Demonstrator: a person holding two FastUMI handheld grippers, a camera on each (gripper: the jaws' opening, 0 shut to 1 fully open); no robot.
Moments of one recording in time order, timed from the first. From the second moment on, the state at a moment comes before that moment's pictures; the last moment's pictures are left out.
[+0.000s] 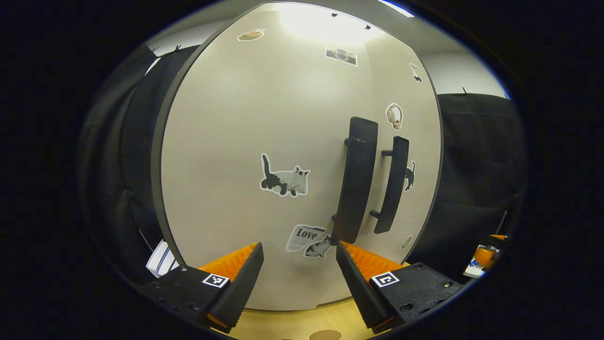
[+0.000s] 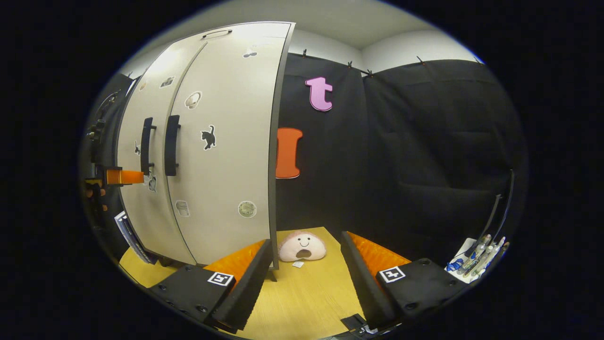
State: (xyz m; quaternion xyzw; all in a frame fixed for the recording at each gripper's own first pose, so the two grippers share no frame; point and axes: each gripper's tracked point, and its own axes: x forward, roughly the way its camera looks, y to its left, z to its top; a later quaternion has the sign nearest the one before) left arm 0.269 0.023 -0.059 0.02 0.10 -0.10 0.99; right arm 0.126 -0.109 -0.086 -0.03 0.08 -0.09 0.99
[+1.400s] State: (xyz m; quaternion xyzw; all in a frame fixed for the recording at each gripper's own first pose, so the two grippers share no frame) left arm 0.113 0.128 0.021 0.06 0.03 0.01 1.00; right arm 0.112 -0.022 -0.061 -0.03 0.05 0.01 1.00
